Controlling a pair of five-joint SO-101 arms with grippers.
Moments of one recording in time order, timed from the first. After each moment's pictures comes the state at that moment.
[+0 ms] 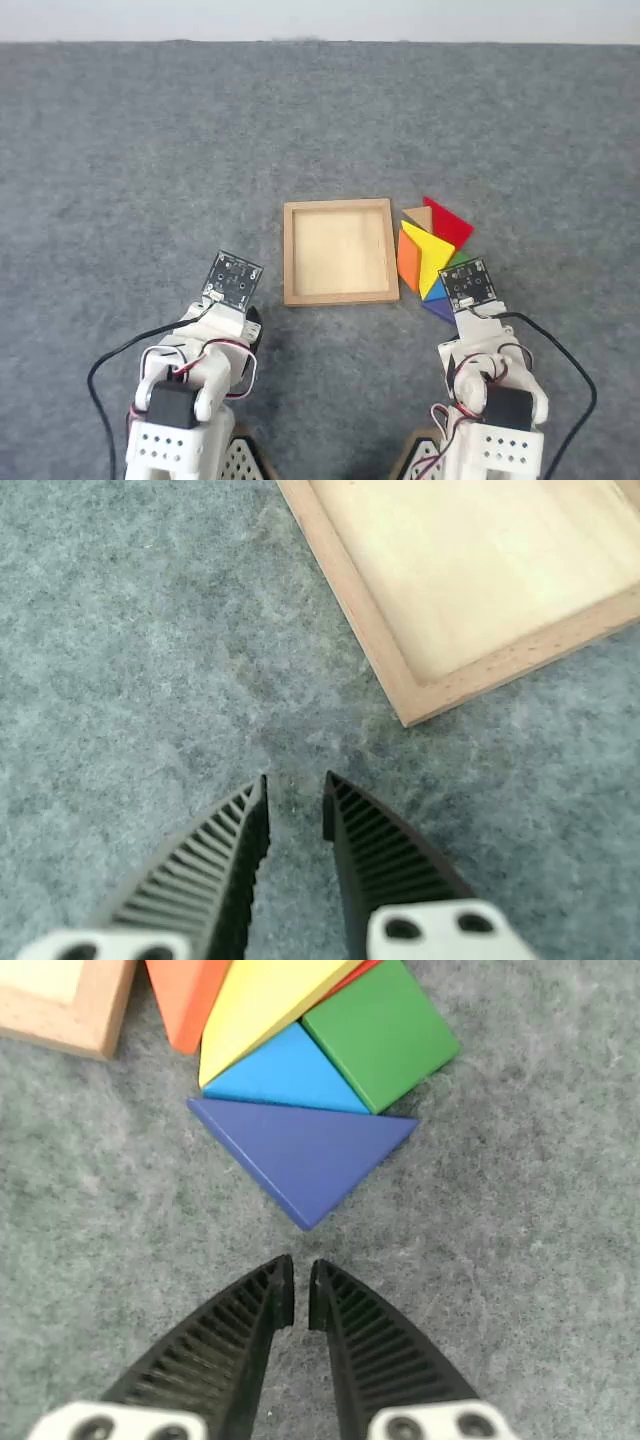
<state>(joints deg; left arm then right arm) 3.2 -102.5 96.9 71.2 -7.2 5.2 -102.7 95.5 74.9 25.2</state>
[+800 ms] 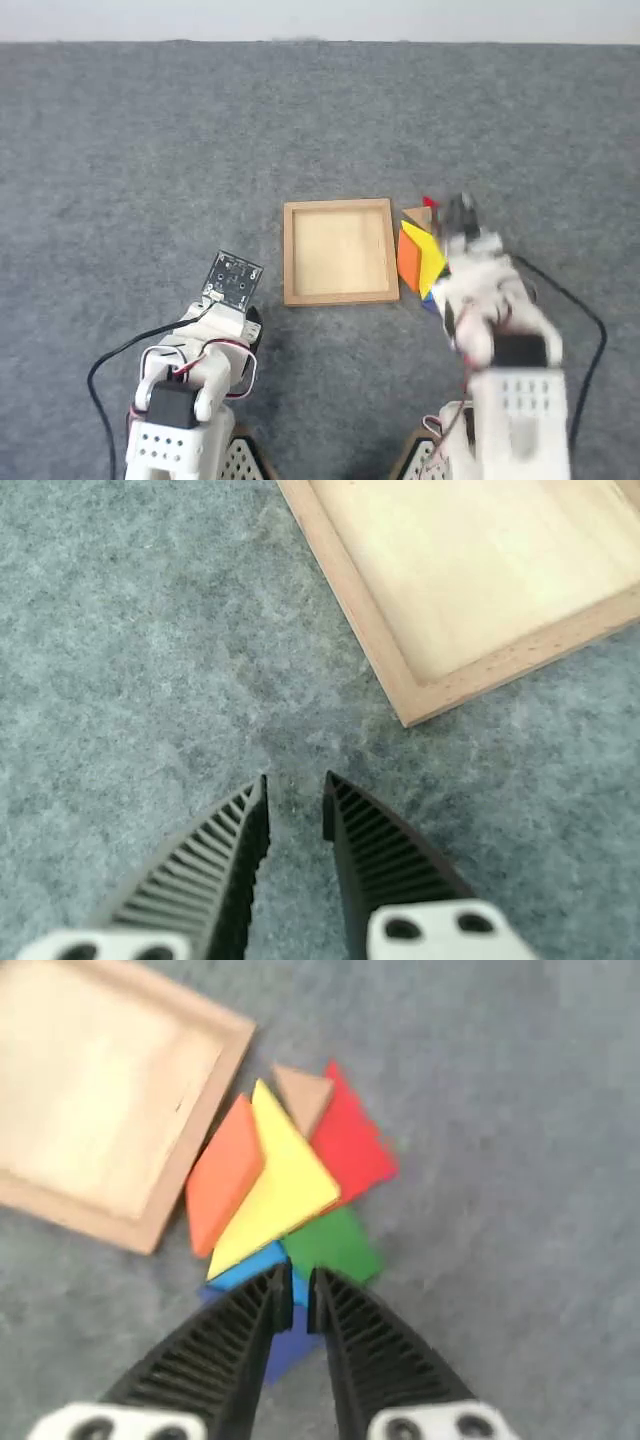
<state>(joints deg) 3.2 -102.5 96.9 71.2 -7.2 -4.2 -61.8 62.0 59.2 24.3</state>
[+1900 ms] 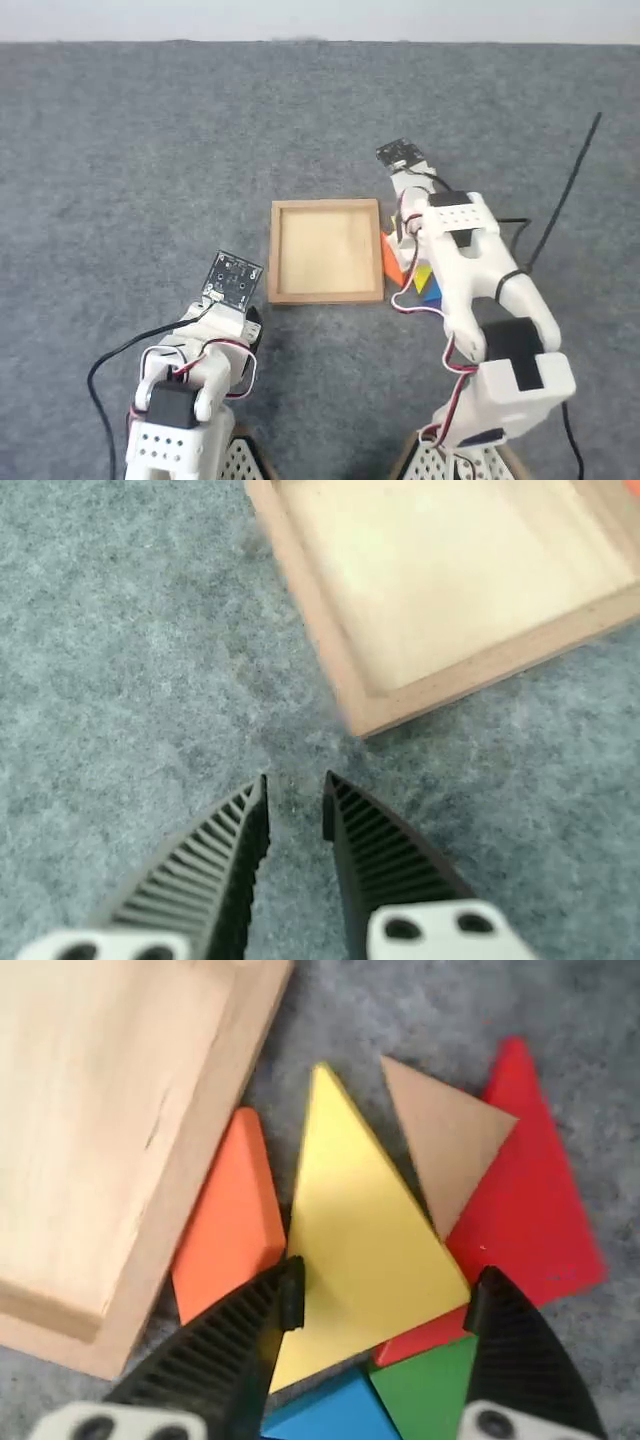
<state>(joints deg) 3.2 -102.5 96.9 71.2 -7.2 -13.0 8.5 26.5 52.4 17.7</state>
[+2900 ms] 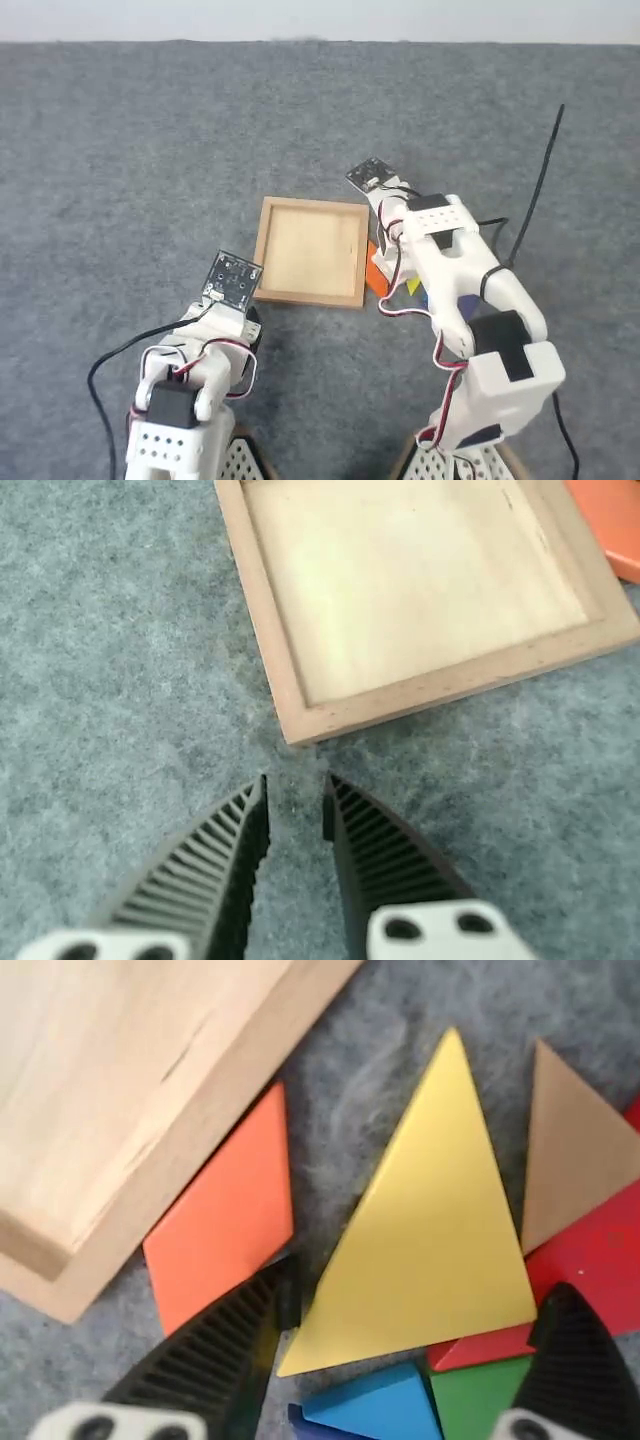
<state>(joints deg) 3.2 -102.5 96.9 71.2 -7.2 -16.4 11.4 25.6 57.2 22.2</state>
